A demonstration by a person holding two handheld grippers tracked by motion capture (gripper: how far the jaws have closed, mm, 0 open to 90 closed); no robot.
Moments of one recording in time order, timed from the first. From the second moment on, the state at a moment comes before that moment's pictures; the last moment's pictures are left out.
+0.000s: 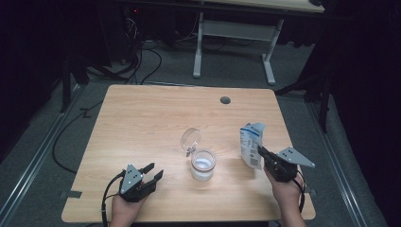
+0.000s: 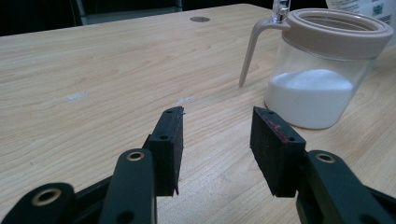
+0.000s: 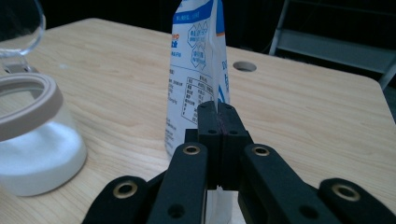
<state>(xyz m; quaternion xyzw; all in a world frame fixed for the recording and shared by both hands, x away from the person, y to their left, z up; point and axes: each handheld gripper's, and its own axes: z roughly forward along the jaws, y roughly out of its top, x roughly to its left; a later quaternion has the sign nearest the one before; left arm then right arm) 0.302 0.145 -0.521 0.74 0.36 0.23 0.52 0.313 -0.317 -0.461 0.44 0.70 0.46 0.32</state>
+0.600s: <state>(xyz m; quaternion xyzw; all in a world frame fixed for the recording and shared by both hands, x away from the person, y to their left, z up) 0.298 0.146 -0.520 0.74 0.35 0.23 0.52 0.321 -0.333 -0.467 0.46 0.67 0.49 0.32</state>
